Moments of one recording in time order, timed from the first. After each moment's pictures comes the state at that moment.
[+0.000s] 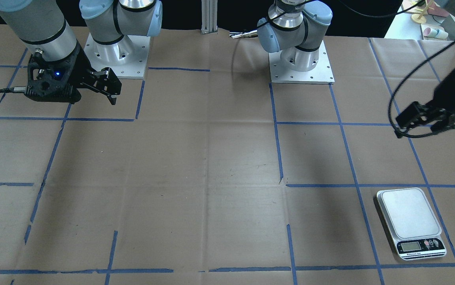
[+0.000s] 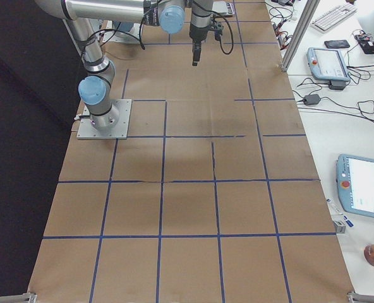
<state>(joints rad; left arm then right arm) -1.10 -1.71 -1.53 -1.45 1.56 0.36 1.53 -1.60 1.68 -1.57 -1.56 -0.02</state>
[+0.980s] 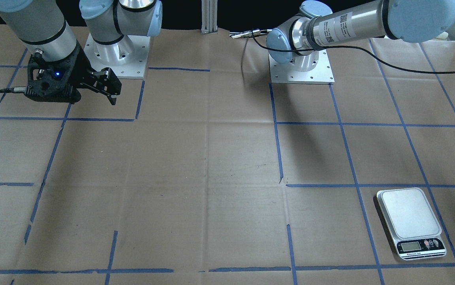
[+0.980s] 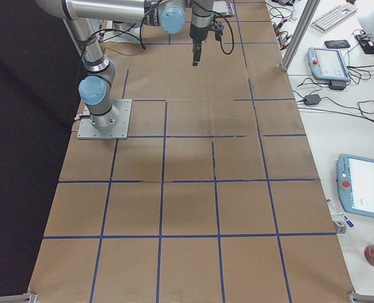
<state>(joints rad) -0.82 -2.42 -0.89 -1.31 1.56 0.75 1.53 -1.60 1.68 -1.57 -1.56 -0.02</state>
